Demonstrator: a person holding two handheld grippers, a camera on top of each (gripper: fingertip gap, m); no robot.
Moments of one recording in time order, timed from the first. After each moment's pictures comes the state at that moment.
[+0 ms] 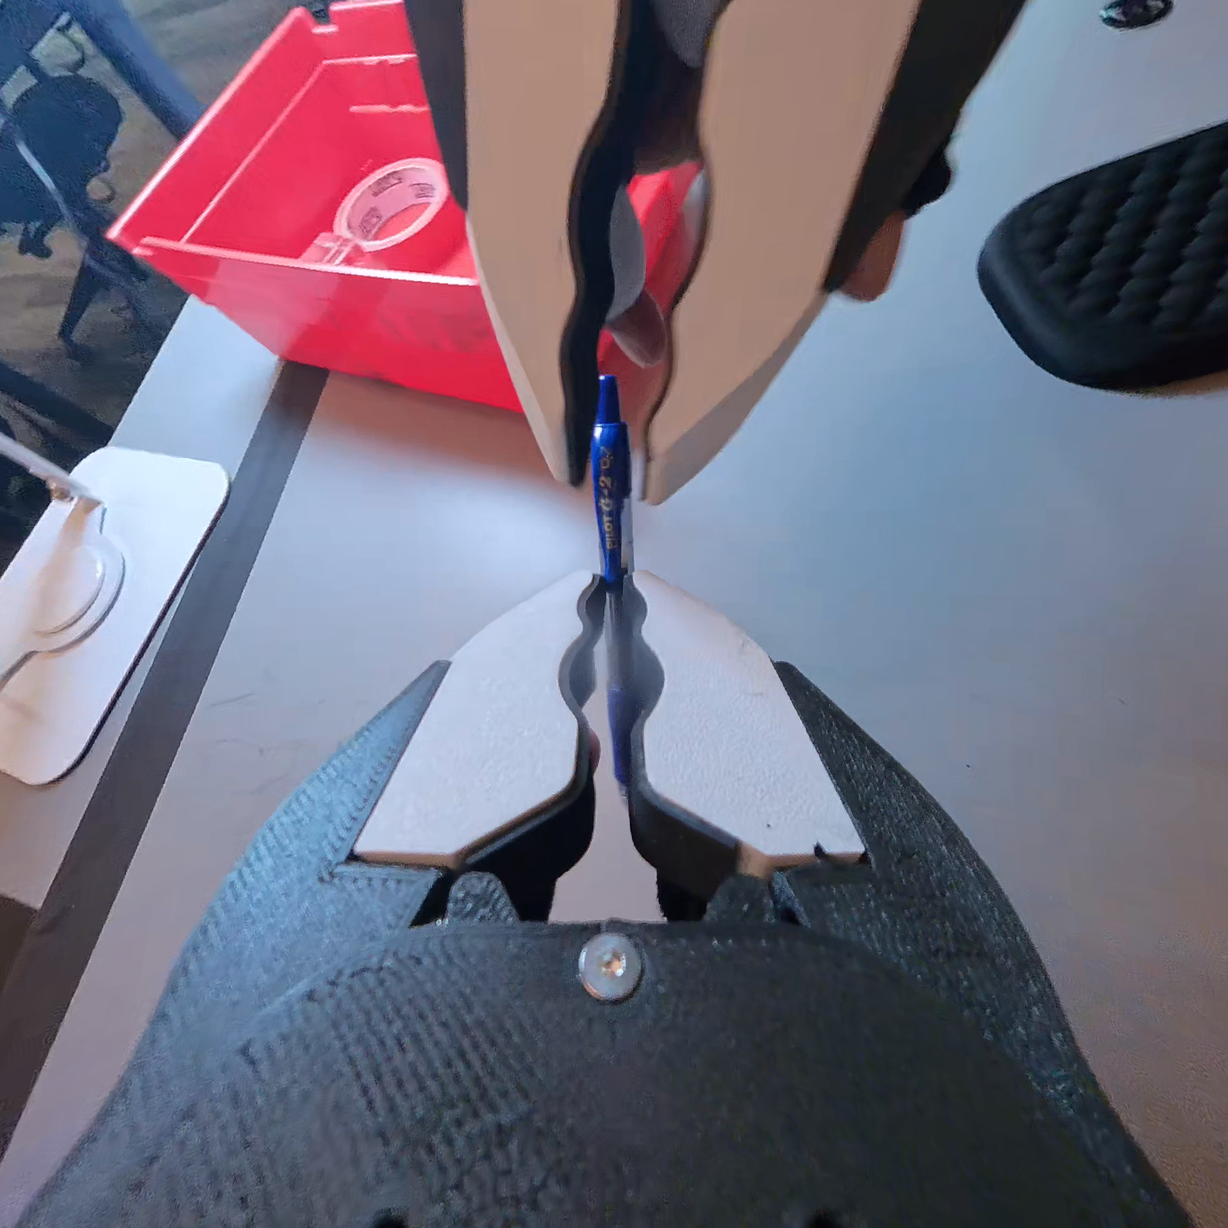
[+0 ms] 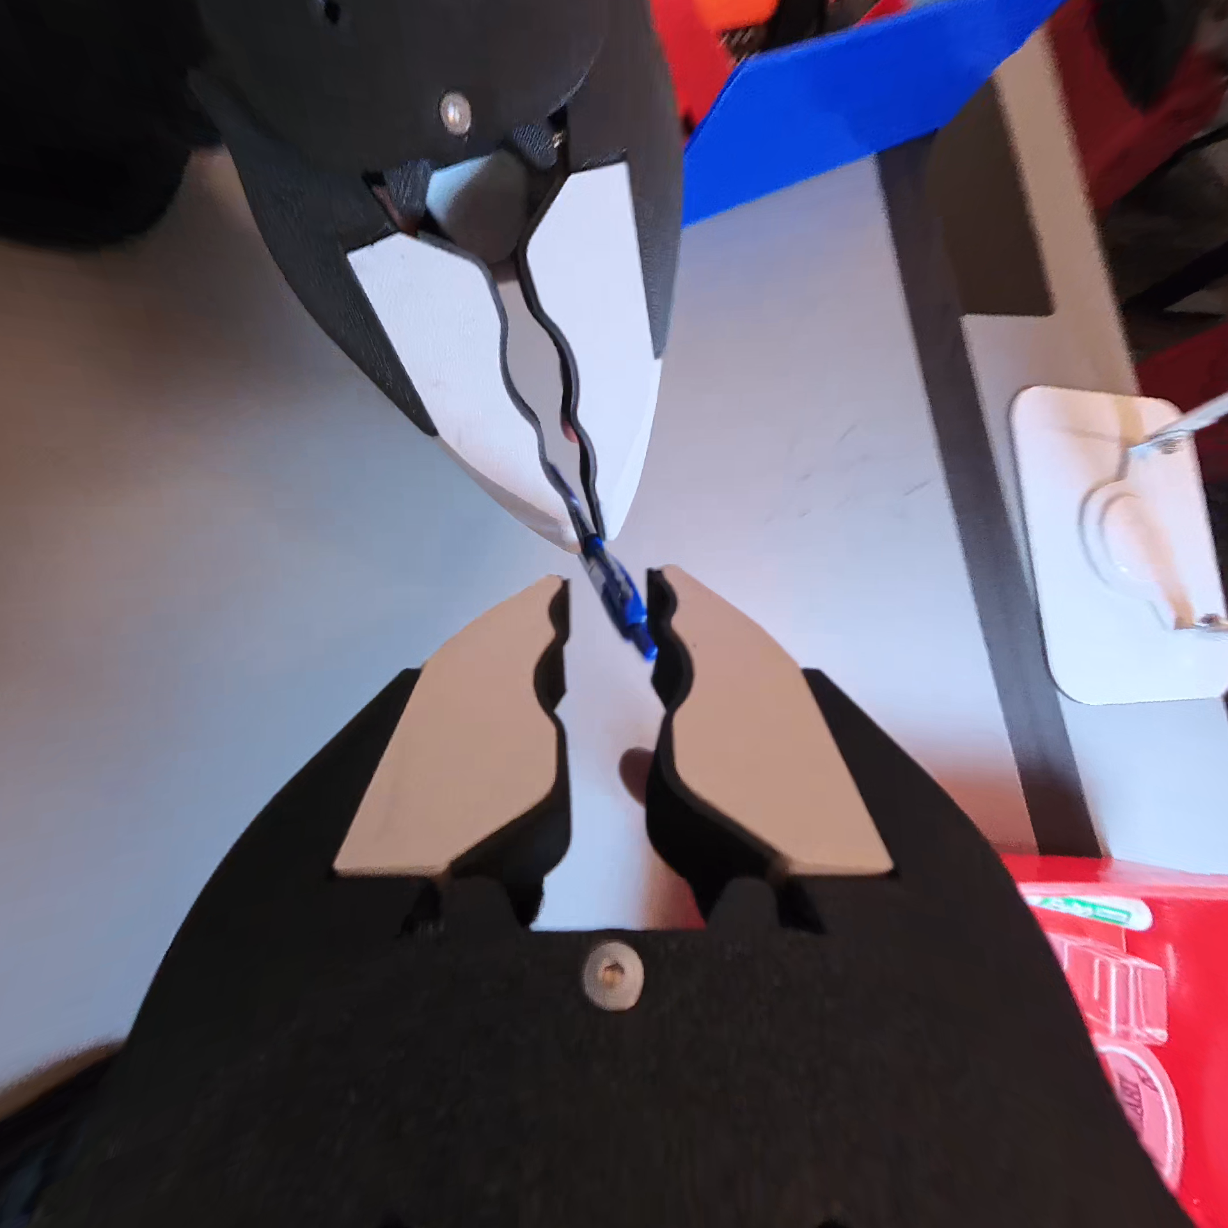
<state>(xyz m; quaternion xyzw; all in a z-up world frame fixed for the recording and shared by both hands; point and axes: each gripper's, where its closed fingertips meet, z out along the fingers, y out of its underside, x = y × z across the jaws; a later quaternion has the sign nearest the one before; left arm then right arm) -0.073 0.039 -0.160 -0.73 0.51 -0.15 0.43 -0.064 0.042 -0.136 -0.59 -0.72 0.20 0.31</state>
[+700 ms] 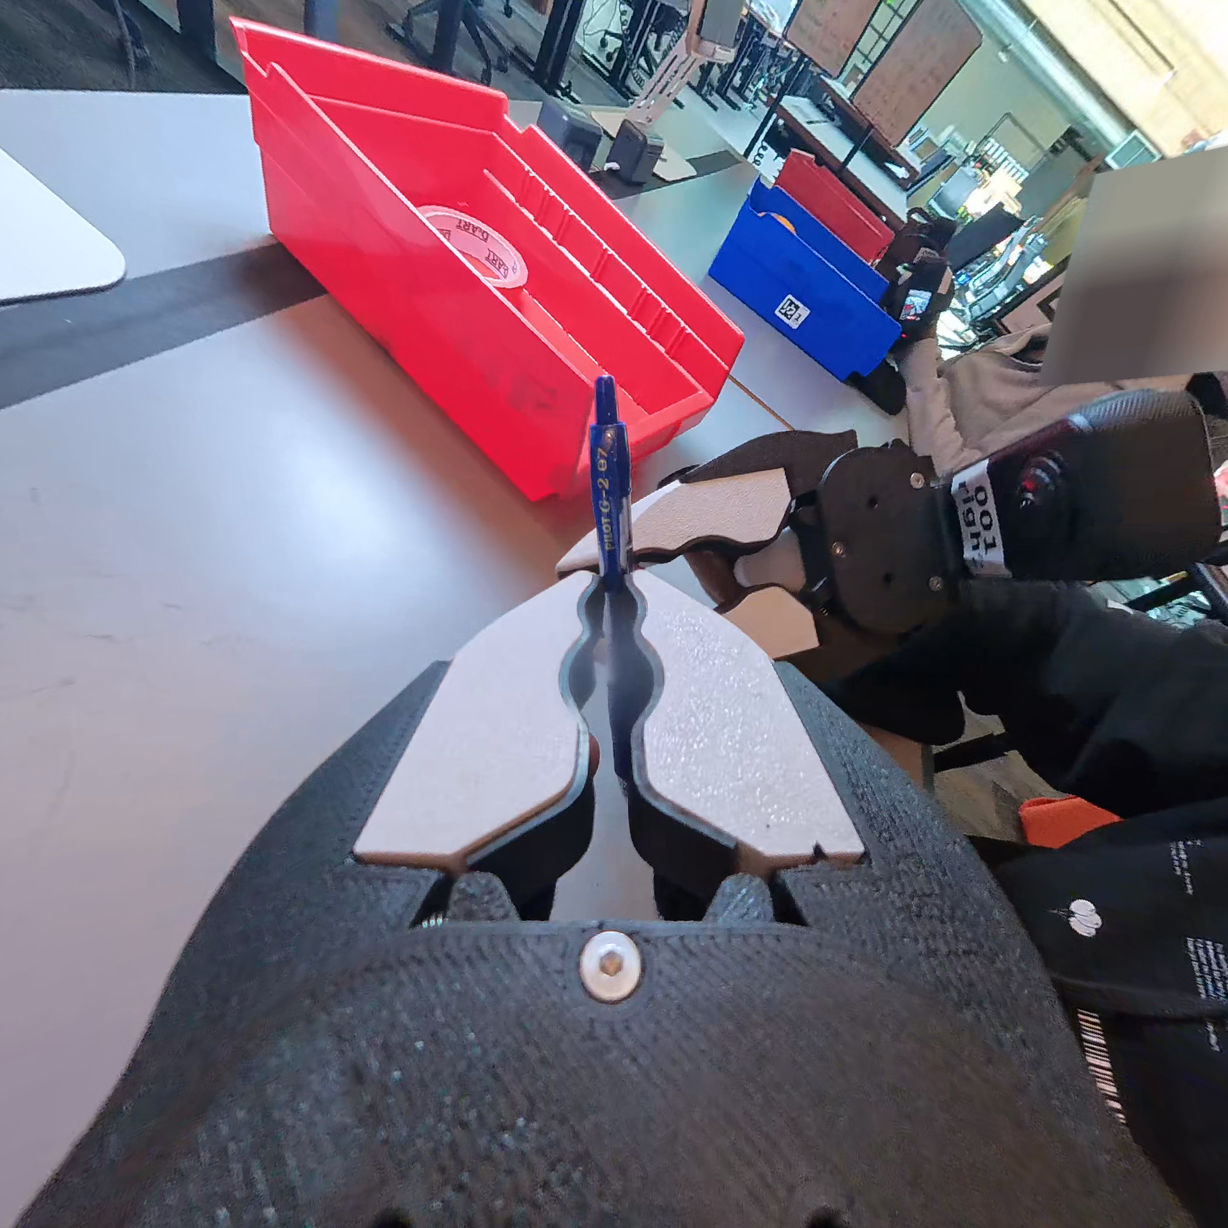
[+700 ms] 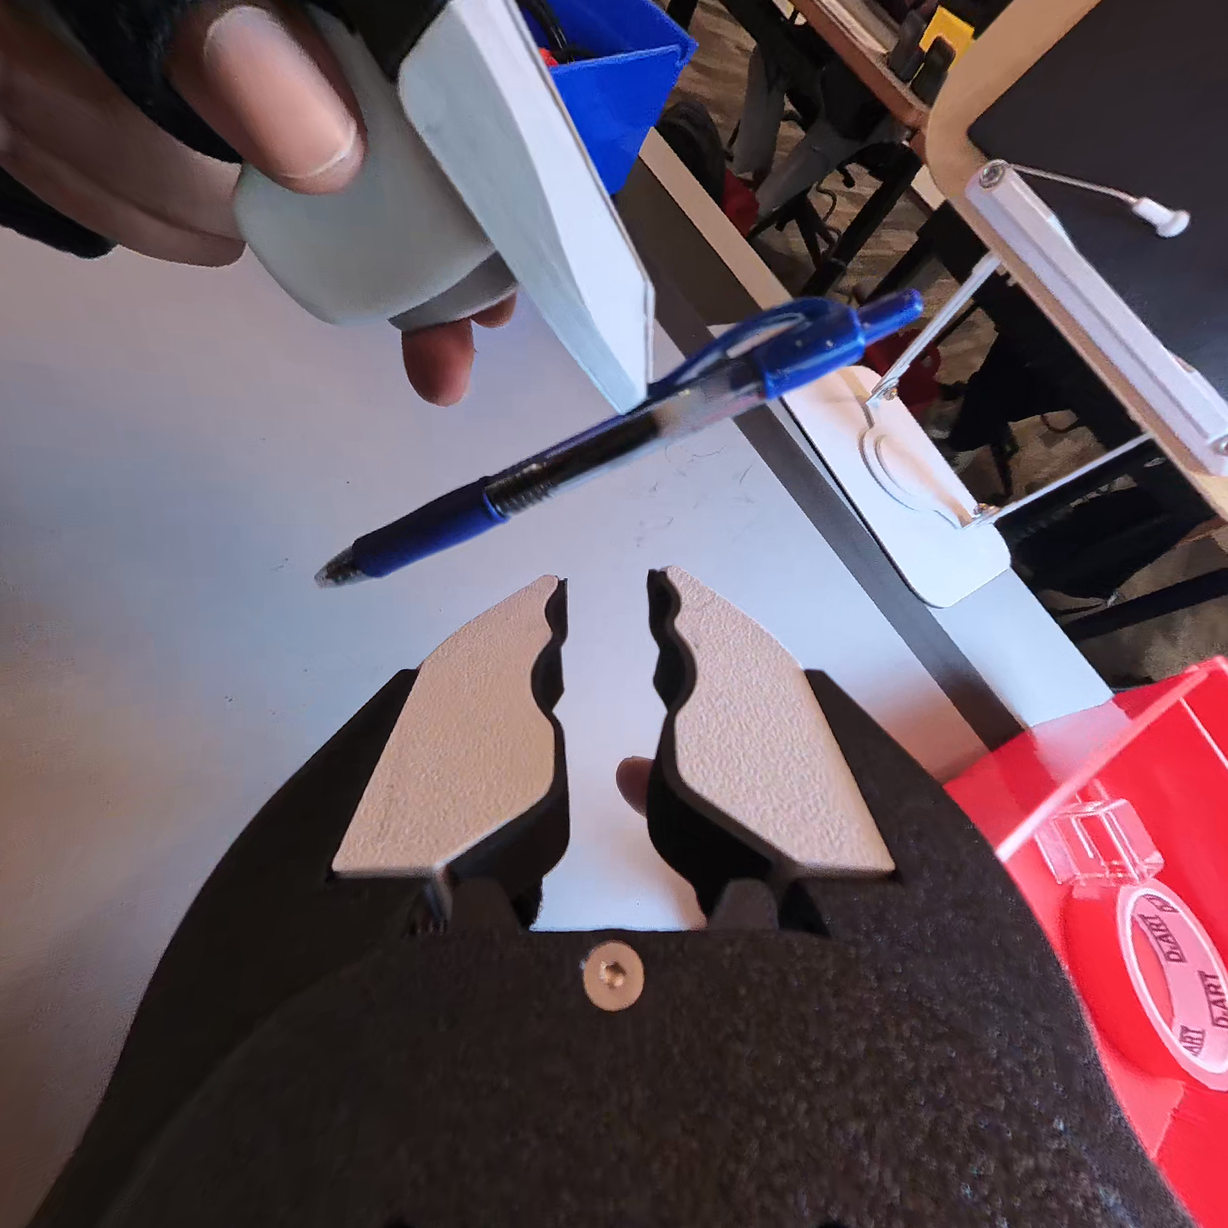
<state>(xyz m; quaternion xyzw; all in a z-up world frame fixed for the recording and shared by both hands) -0.092 0.059 -0.126 -0.79 0.22 -0.42 0.39 -0.084 0.070 -0.175 -0.64 -0.56 0.13 0.51</state>
